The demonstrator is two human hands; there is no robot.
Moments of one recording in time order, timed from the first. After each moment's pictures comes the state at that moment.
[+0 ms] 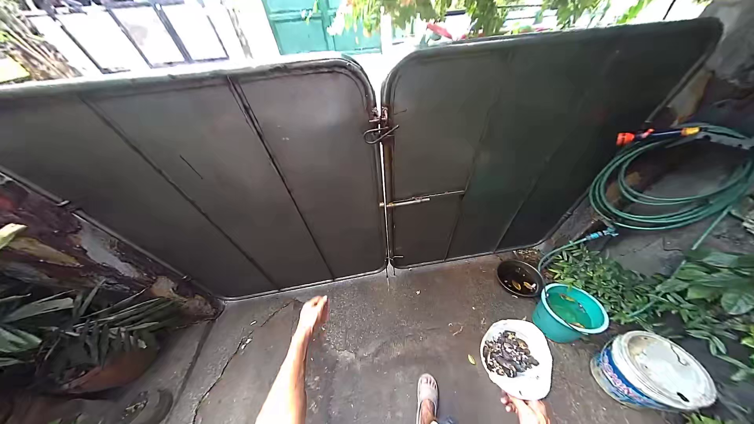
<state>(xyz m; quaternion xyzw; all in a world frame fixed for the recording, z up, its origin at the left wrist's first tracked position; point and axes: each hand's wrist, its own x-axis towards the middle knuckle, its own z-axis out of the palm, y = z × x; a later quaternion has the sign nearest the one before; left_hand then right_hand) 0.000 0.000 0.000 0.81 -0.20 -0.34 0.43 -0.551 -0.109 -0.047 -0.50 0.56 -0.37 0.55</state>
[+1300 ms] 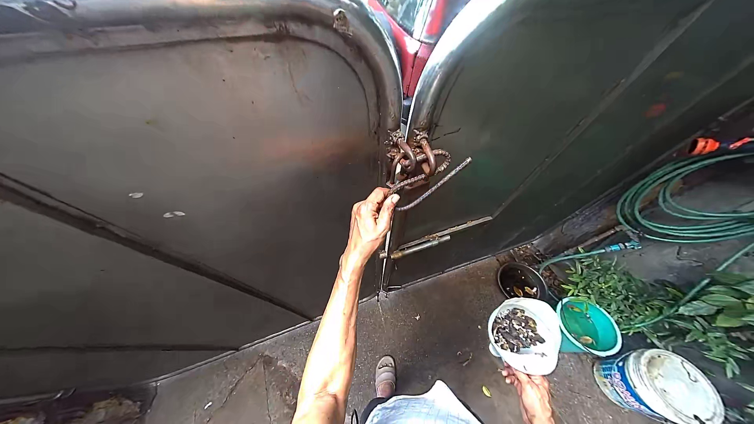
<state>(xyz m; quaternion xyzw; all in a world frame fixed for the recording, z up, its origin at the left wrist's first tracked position) 0.253 -0.527 0.147 0.54 -0.59 -0.12 0.59 -0.202 -0.414 -0.056 -0.38 0.62 -0.45 0.51</state>
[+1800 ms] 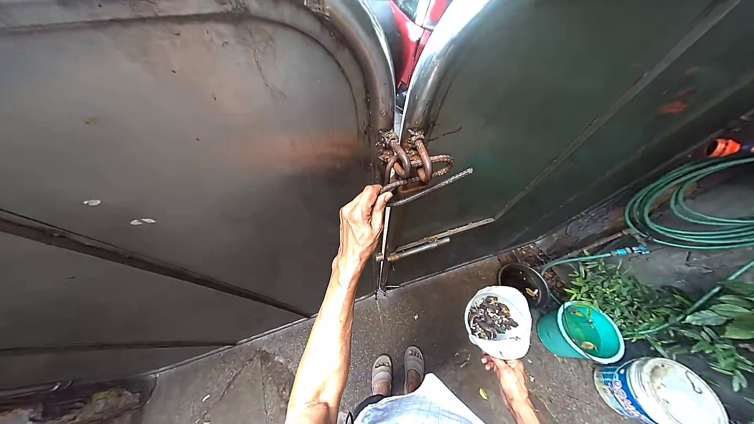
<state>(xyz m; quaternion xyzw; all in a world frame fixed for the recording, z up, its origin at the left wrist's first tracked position) 0.252 -0.549 0.137 0.58 -0.60 0.09 0.54 -0.174 -0.466 -0.078 -0.42 0.60 -0.41 0.55</state>
